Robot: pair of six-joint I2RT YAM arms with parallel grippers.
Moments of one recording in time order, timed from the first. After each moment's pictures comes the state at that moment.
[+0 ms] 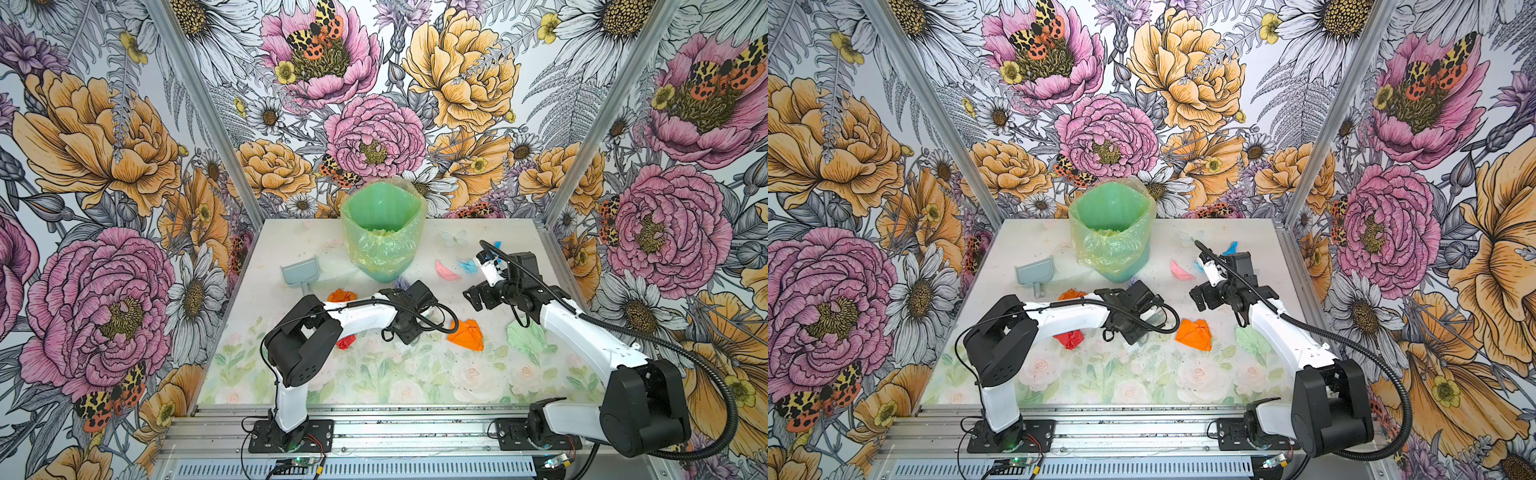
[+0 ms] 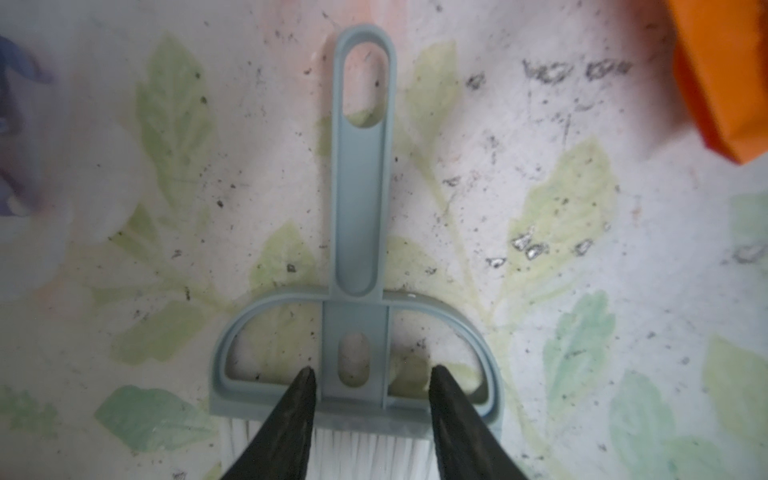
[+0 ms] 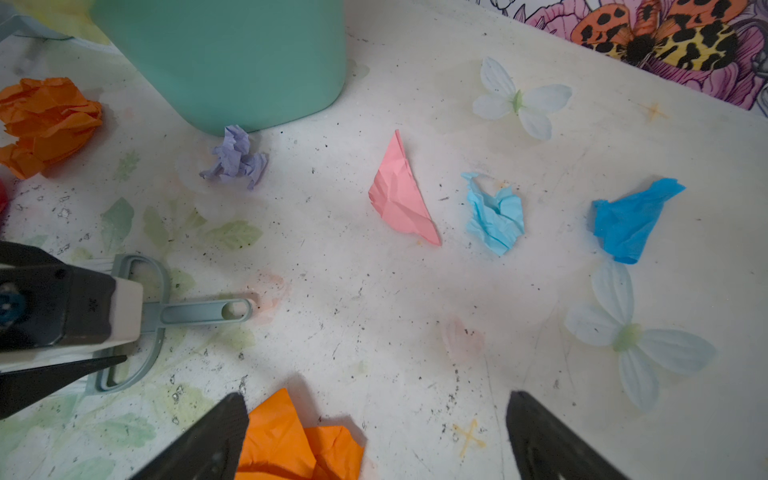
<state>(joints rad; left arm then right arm) -0.87 1.88 1.23 -0.60 -0.07 0.08 0.18 1.31 0.87 -0.39 -0.26 -0.25</state>
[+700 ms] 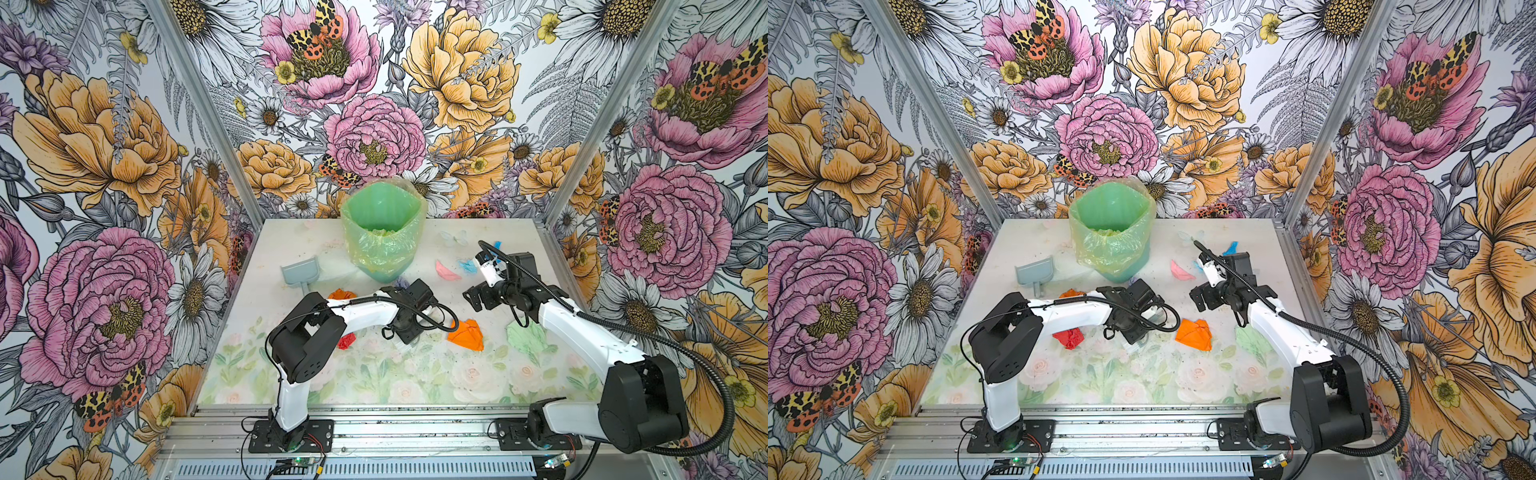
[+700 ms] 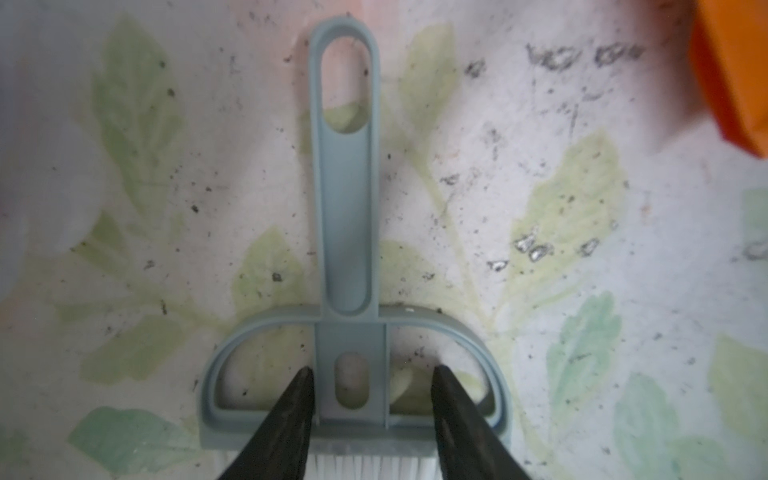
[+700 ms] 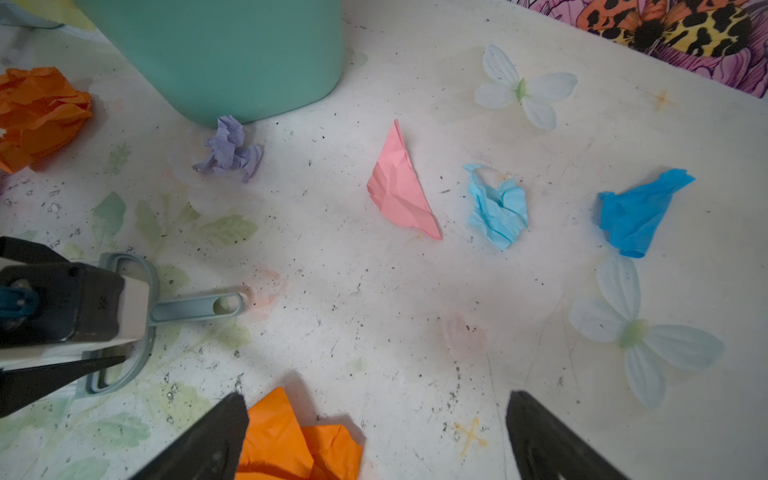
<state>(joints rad) -0.84 1.92 1.25 -0.62 -0.03 0.10 0.18 1.32 0.87 -0.39 -0.26 -0.25</state>
